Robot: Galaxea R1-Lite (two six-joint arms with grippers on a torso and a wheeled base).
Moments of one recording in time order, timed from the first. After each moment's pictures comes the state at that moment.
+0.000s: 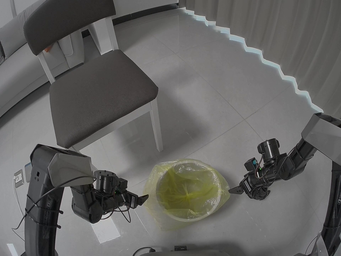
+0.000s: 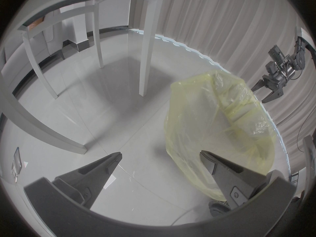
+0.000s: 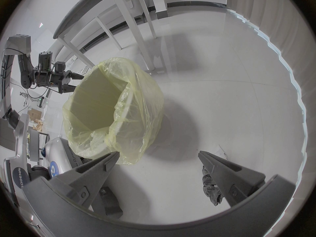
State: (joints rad) left arm -0.31 2.53 -0.67 -1.22 -0.18 0.05; right arm 0.18 2.27 -0.92 -0.38 0.27 -0.36
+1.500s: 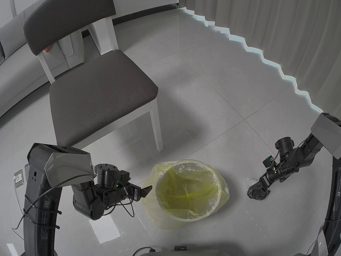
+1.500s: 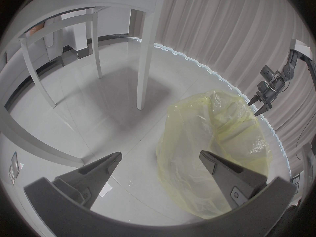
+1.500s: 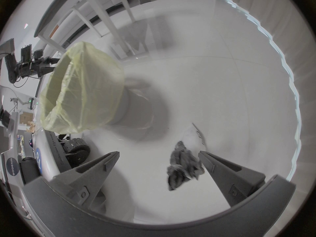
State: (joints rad) left arm -0.33 2.50 -0.72 -1.23 -0.18 0.02; right arm -0.06 2.36 -1.08 -0.18 0.25 -0.53
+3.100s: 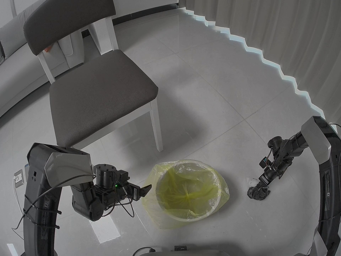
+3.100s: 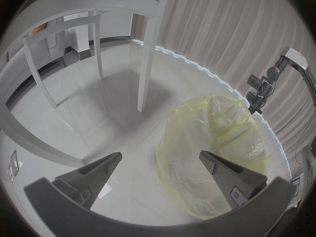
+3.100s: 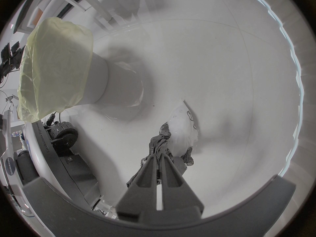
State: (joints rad) left arm -0.32 2.50 -0.71 -1.28 -0.18 0.01; right arm -0.08 2.59 -1.53 0.27 0.09 -0.60
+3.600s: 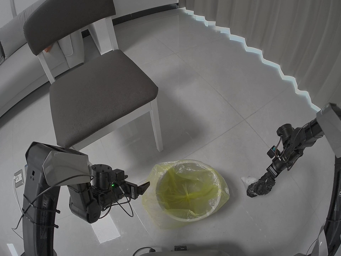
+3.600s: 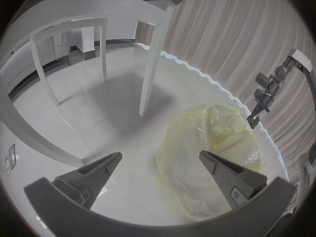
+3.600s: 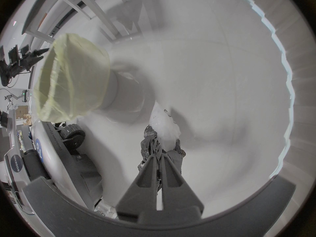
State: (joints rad) left arm -0.31 2.49 -0.65 -1.37 -0.18 -0.05; right arm -0.08 2.35 -1.37 0.27 0.10 -0.60
